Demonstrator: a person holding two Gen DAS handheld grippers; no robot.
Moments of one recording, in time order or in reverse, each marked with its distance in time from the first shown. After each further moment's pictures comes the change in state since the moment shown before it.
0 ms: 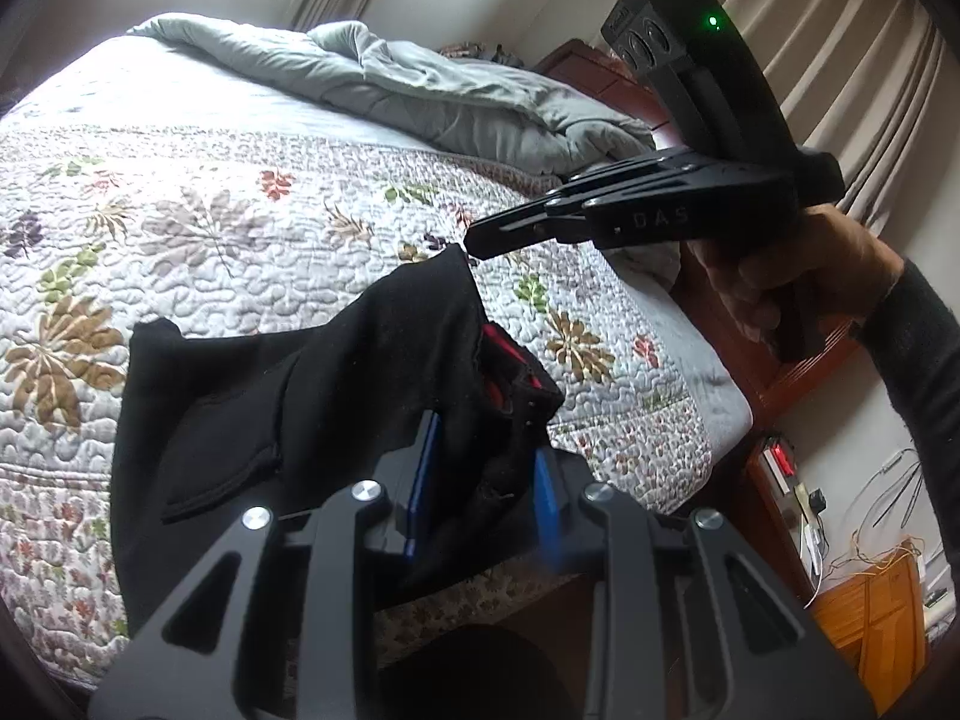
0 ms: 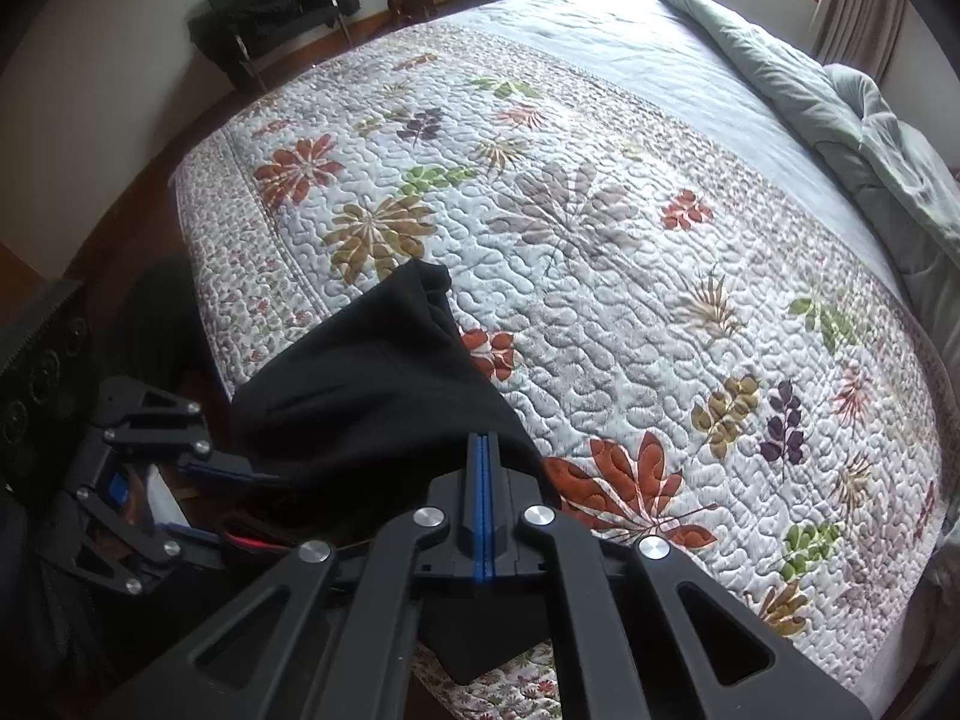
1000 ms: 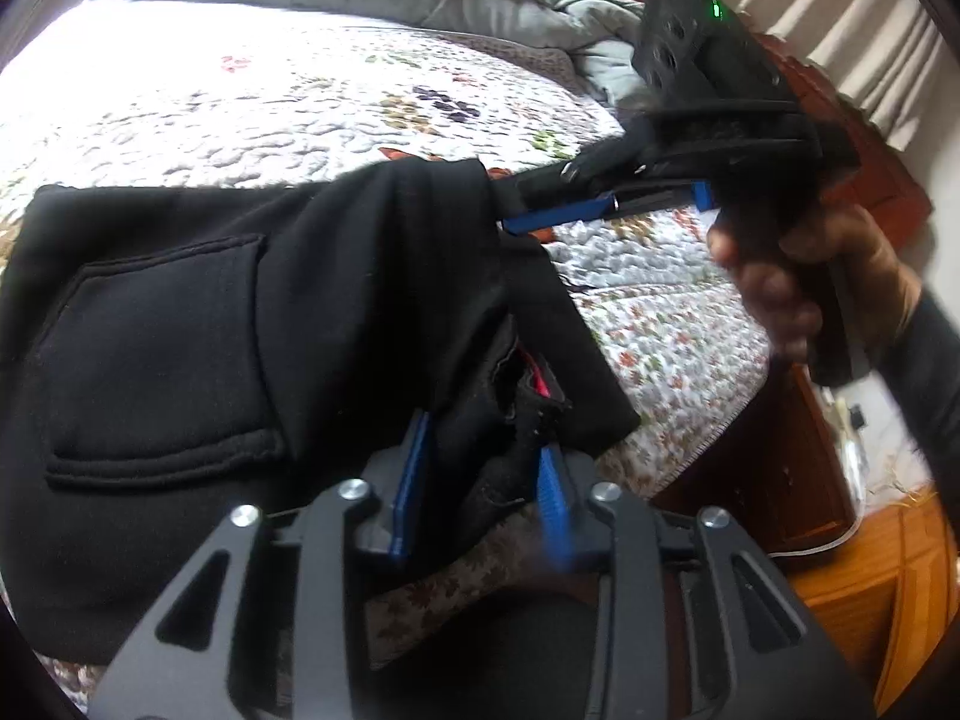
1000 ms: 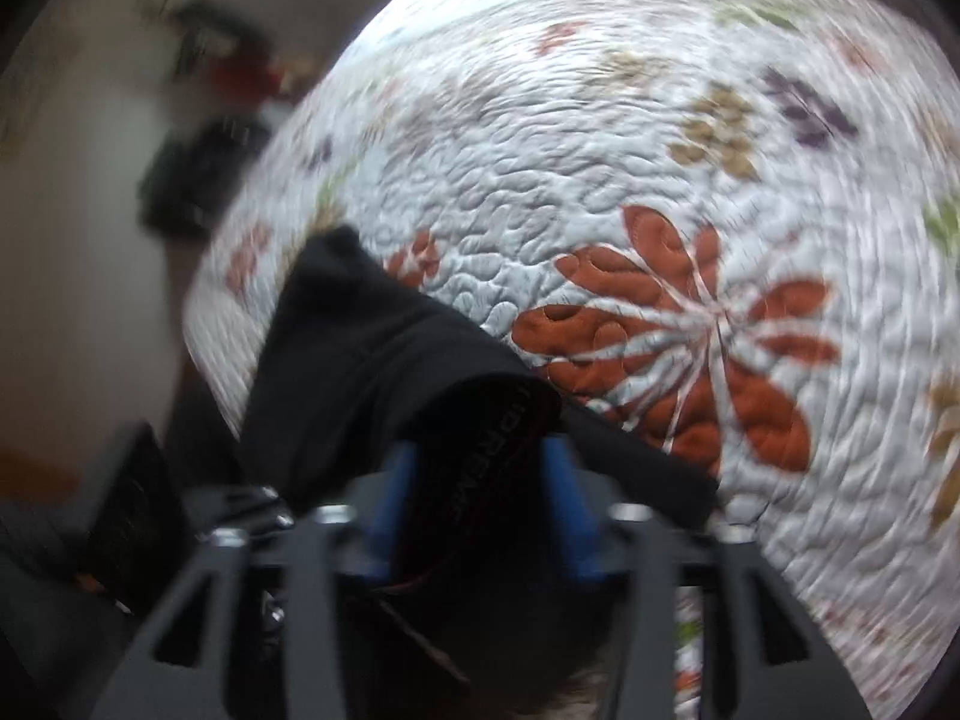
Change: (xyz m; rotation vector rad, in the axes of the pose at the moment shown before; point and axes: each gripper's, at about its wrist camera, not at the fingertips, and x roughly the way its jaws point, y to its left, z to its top) left arm 0.100 0.014 -0.062 0.067 0.205 0.024; right arm 0.085 -0.083 -0.141 0.659 -0.157 0.357
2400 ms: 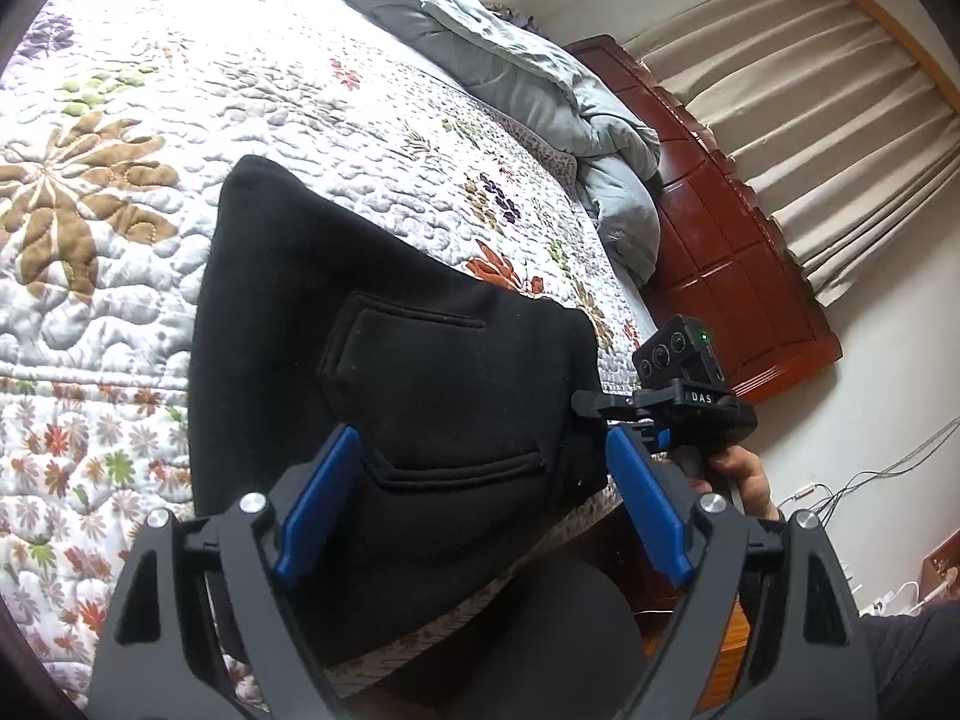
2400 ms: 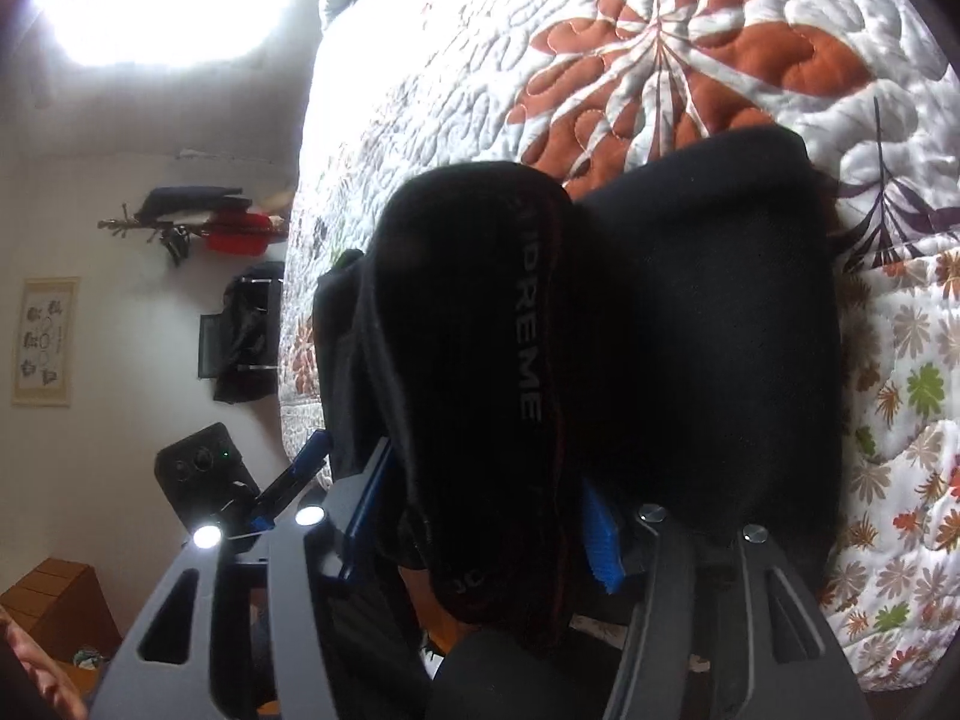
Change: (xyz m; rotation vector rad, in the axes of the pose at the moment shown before) left arm -0.093 0.142 0.000 -0.262 -0.122 -0.257; right arm 0.061 -0.002 -0.053 0.380 -0.056 0.237
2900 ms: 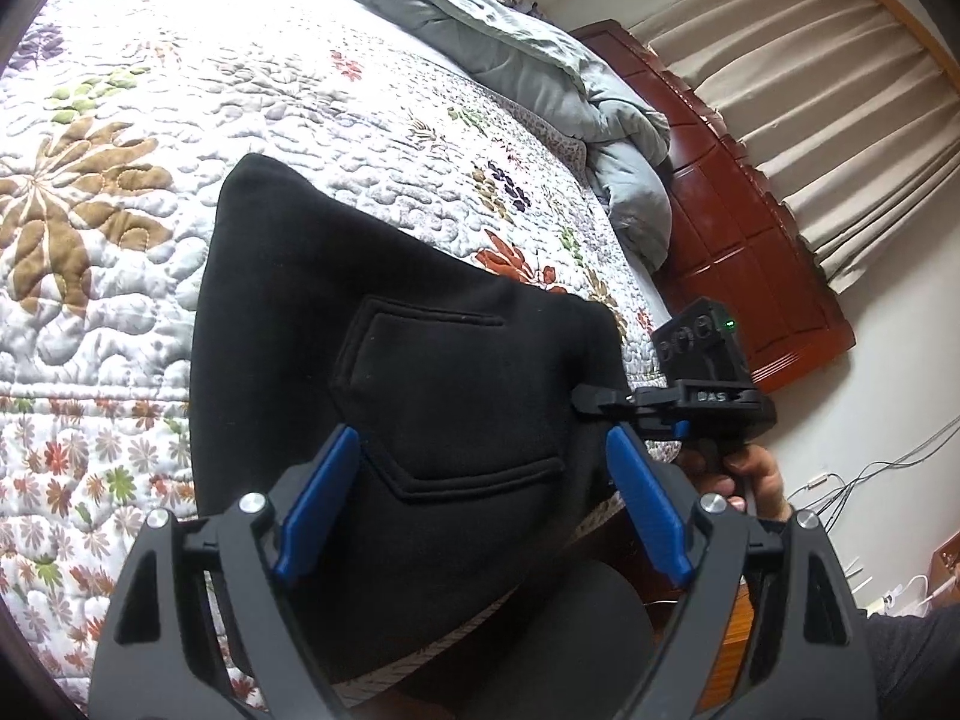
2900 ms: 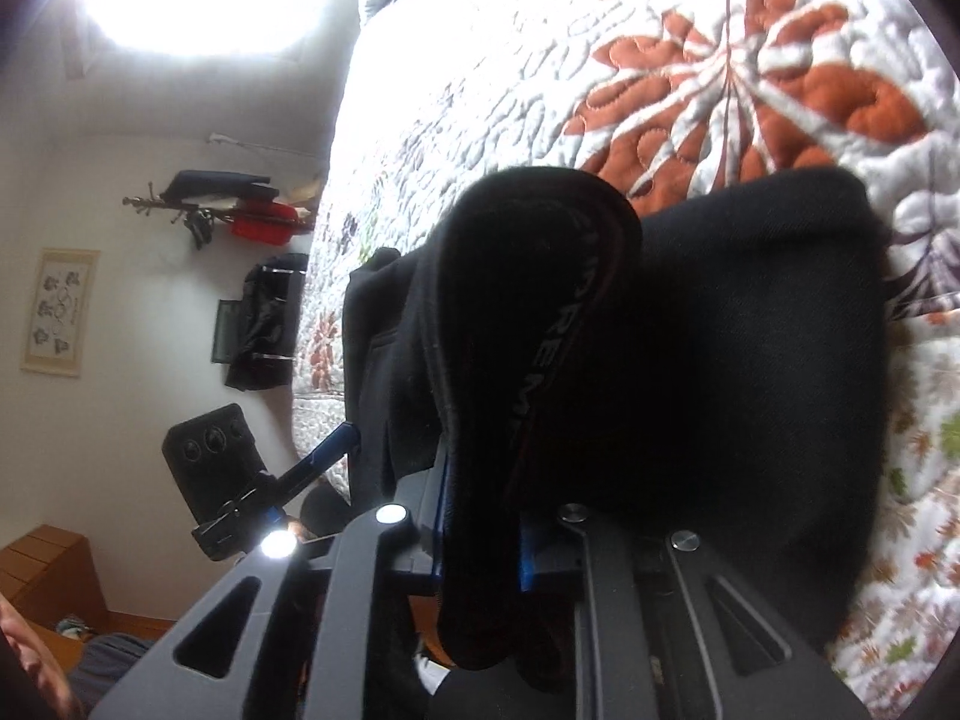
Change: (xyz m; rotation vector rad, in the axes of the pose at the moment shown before) left arm 0.011 -0.003 0.006 0.022 0.039 0.036; right arm 0.000 0.020 -0.004 -0.109 -0.033 -0.018
